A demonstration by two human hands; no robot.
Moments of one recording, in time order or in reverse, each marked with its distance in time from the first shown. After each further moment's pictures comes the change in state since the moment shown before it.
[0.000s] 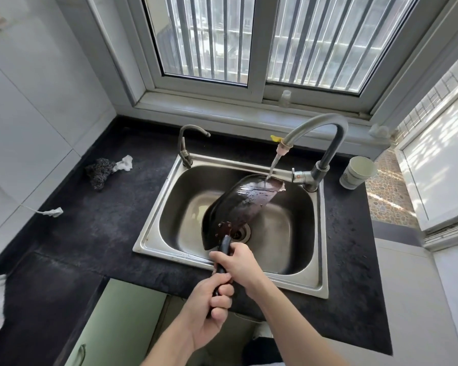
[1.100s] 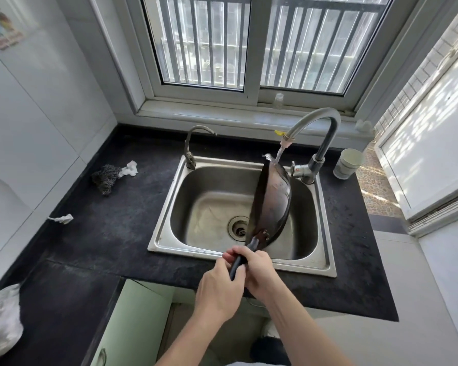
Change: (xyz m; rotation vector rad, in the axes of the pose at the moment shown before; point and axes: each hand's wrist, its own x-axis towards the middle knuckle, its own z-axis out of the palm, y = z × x) left_hand -0.011 -0.002 -0.035 1.488 0.431 0.667; right_hand -0.033 0.010 0.036 0.960 0.088 0.226
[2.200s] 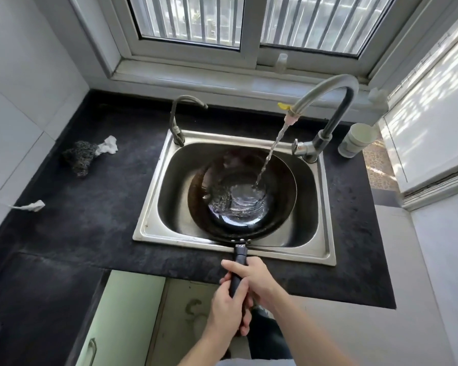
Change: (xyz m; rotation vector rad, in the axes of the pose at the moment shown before) left_hand 0.002 -0.034 0.073 -0.731 -0.244 -0.378; right_hand 0.017 0.017 -0.045 -0.629 -0.056 0.086
